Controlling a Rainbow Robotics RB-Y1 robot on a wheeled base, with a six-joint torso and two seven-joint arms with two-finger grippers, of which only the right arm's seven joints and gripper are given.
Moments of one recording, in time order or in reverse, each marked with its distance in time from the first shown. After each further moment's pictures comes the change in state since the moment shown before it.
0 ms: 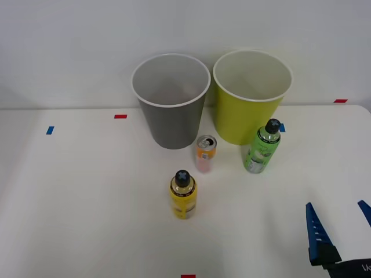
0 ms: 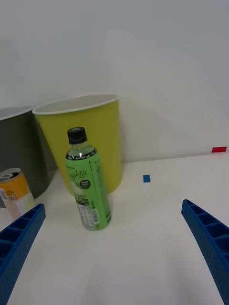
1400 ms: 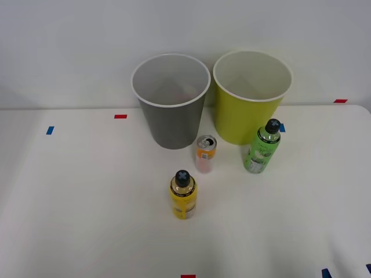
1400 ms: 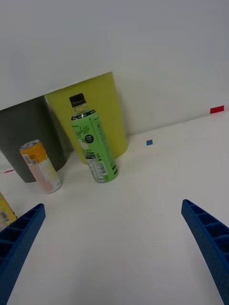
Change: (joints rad) arm 0.040 0.224 -0.191 0.430 0.541 -0.488 -0.639
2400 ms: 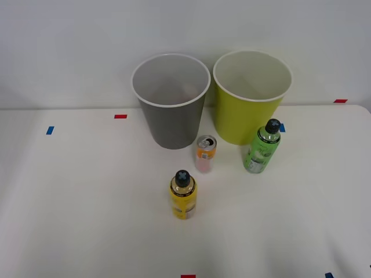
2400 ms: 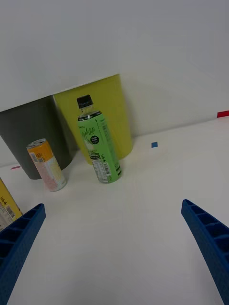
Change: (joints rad) arm 0.003 -0.028 -0.024 0.000 0.010 -0.029 -0.018
